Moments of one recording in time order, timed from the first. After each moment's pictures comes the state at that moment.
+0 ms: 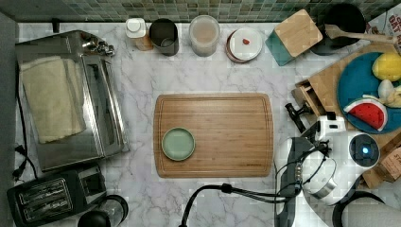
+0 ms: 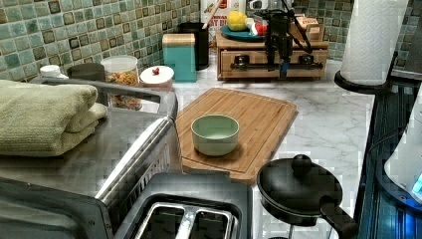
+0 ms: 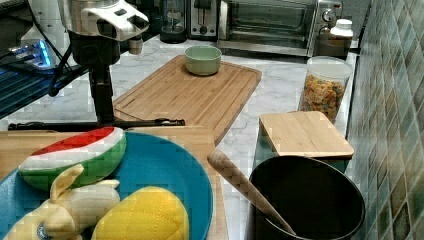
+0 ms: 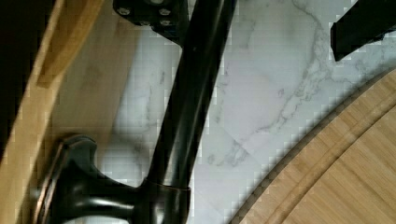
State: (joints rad) arm -0.32 0.22 -0.27 -2.28 0.05 0.86 -2.16
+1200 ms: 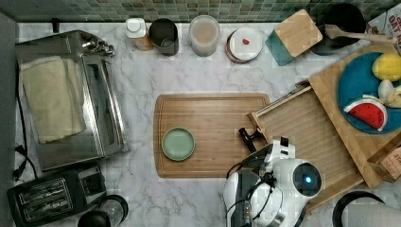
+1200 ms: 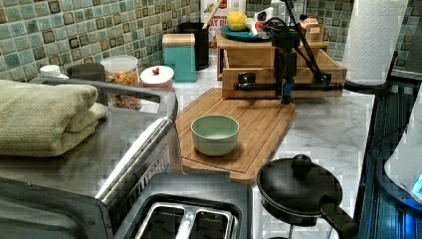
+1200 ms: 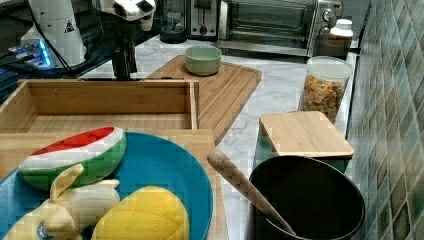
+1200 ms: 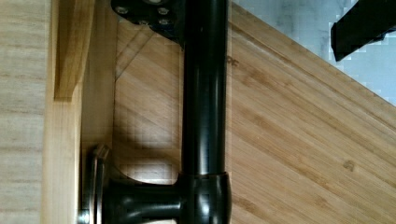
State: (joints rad) arm -0.19 -0.08 -0.21 -2.67 0.14 0.87 -1.80
